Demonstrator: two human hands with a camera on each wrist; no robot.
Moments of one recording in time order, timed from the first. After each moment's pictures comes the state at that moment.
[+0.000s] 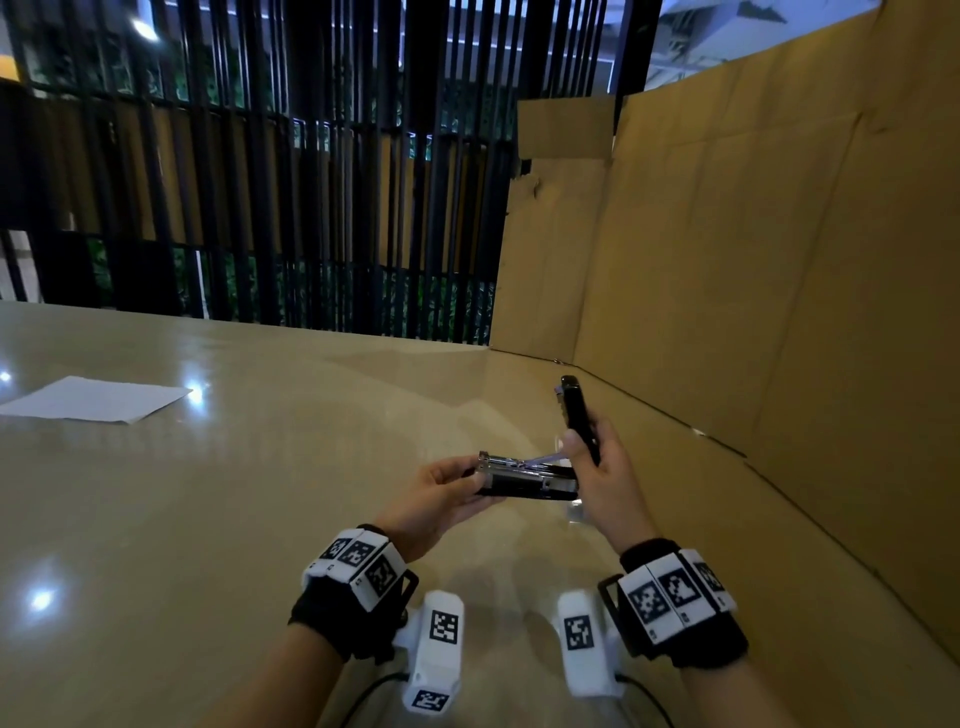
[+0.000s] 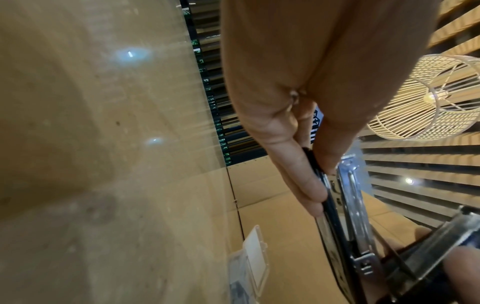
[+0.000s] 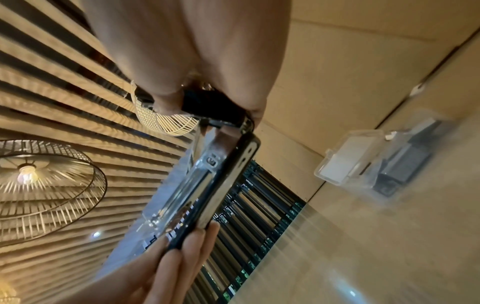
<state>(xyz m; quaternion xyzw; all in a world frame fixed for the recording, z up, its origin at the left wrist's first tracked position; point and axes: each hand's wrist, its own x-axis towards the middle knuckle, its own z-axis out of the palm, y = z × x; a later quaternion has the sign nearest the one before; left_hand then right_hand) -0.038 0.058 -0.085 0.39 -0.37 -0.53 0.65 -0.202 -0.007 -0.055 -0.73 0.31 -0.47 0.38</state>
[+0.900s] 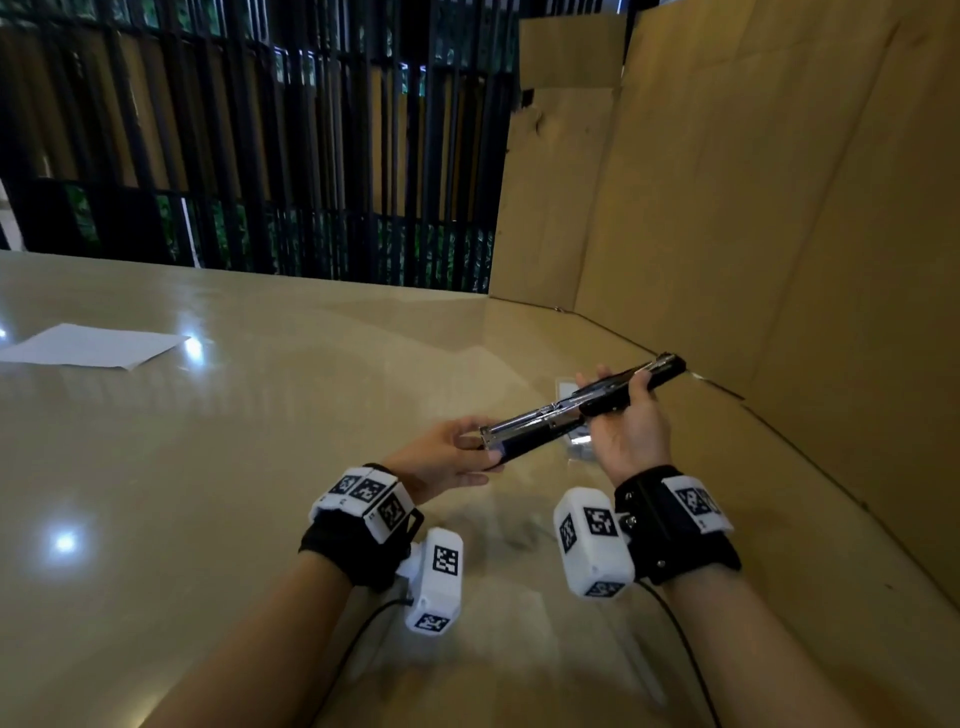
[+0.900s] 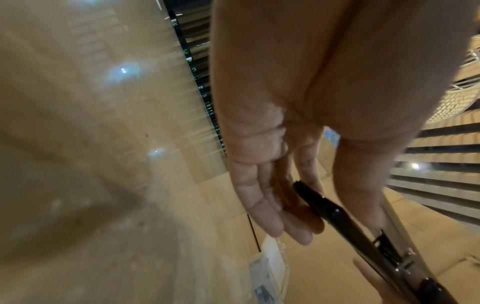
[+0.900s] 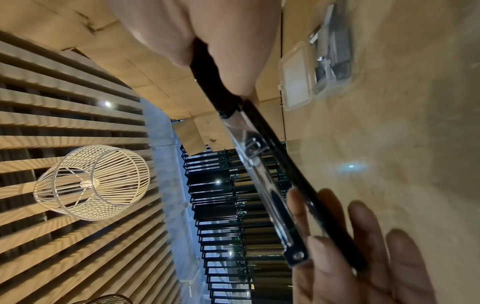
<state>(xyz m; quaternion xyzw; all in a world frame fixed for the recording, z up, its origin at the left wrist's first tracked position) -0.038 0.061 -0.099 0.50 -0.46 -0.53 0.51 -0.203 -0.026 -0.059 -0.23 0.18 -0.60 0.74</state>
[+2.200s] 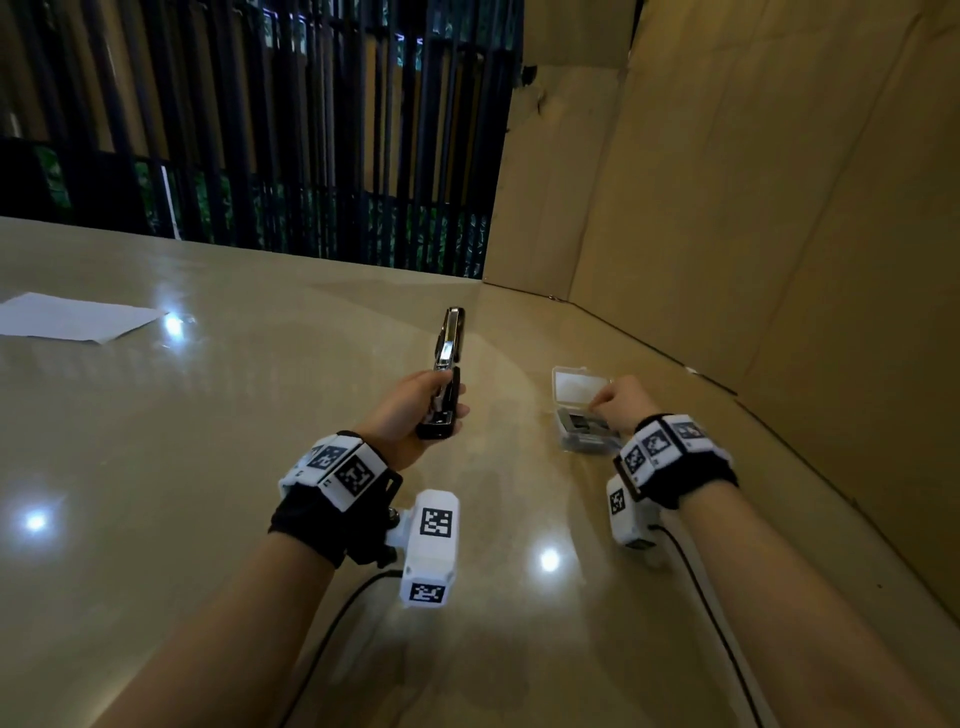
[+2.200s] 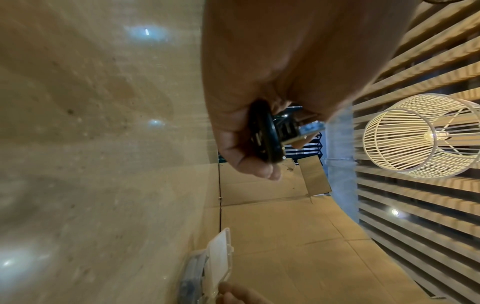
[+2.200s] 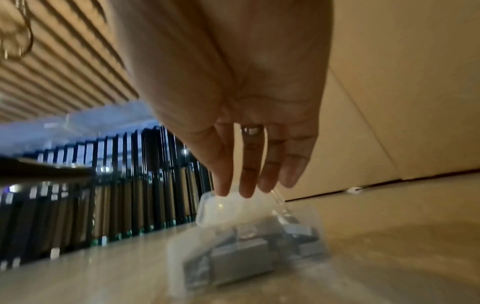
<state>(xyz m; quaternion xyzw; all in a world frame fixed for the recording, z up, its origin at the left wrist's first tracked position) -0.025 0.053 -0.077 0.47 -0.30 -0.50 0.66 -0.214 -0.106 -0.071 -0.75 0.59 -0.18 0.23</state>
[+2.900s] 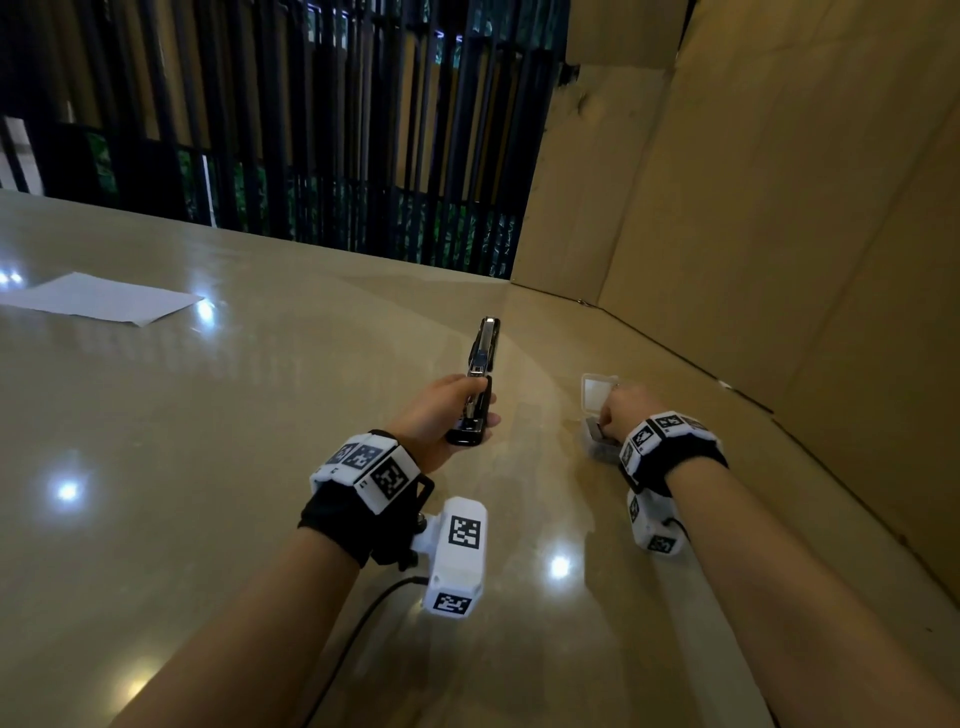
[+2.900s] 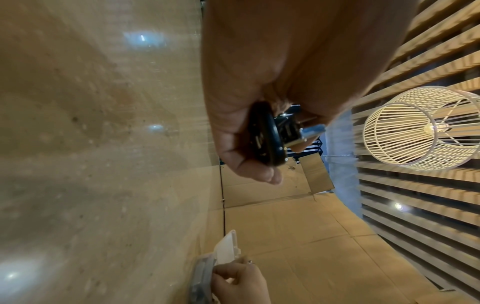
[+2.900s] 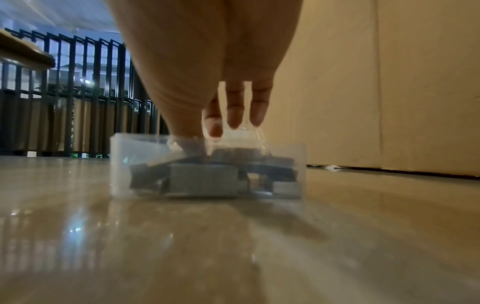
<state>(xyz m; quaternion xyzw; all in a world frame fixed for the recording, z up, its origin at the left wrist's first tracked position) -0.028 0.060 -0.073 0.49 -0.30 -0.51 0.64 -0.184 -0.133 -0.084 -0.85 0.52 0.04 -0.06</state>
